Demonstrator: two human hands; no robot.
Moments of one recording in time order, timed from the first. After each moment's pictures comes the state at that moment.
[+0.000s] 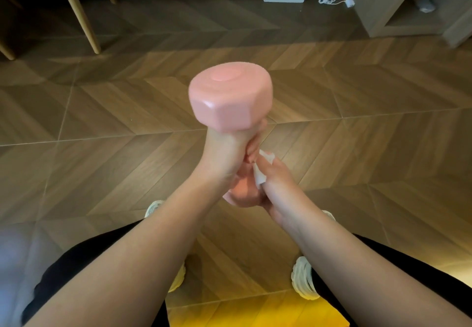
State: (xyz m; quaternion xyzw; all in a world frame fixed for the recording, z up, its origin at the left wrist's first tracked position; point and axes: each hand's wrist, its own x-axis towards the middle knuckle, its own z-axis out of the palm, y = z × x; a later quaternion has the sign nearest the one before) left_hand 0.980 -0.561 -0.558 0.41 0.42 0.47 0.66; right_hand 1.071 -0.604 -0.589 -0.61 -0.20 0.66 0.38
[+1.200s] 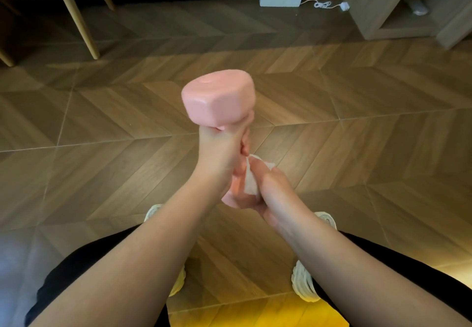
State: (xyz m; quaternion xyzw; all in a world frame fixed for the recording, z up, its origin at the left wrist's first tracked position) left_hand 0.983 -0.555 -0.559 0.34 0.49 0.51 0.62; right_hand 1.069 -0.605 -0.598 -0.64 -0.15 0.66 0.38
